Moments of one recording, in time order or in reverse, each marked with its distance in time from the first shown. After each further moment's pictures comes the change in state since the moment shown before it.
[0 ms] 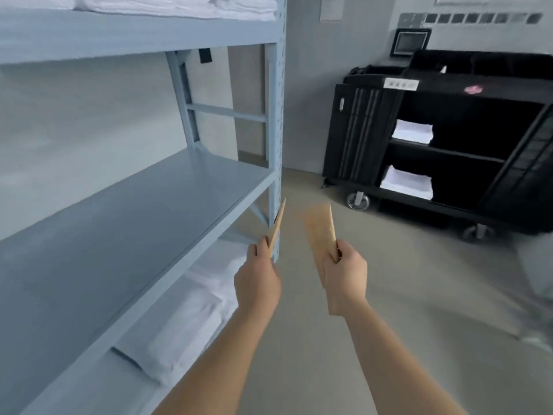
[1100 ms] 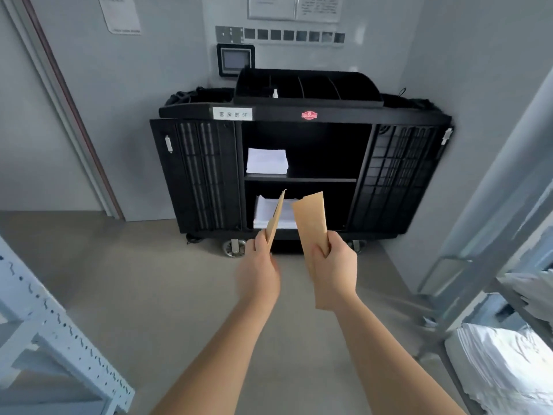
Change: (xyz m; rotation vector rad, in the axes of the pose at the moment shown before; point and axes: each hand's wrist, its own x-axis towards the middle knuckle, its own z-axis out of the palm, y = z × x) left_hand 0.367 0.462 0.385 -0.348 -0.211 0.406; right_hand 0.563 0.179 -0.214 -0.084 0.431 0.161
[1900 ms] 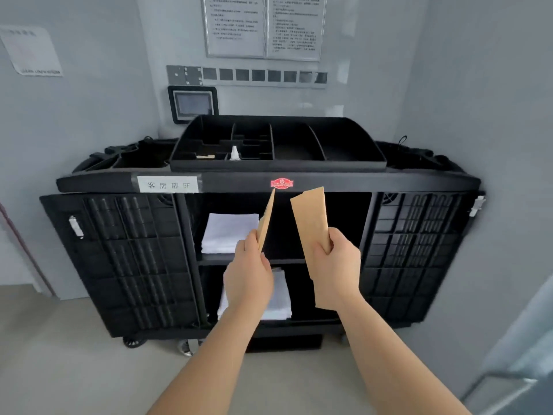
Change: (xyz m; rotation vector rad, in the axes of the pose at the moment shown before) left_hand 0.442 0.096 0.232 0.045 0.059 0.068; right_hand 0.509 0.032 0.074 0.028 0.103 -0.130
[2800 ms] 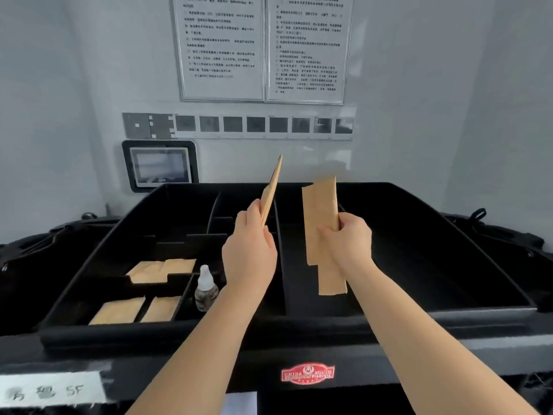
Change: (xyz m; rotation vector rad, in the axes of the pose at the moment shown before) left_hand 0.518 0.017 0.166 -0.040 0.245 0.203; right_hand 0.520 0.002 0.215 0.093 0.004 -0.013
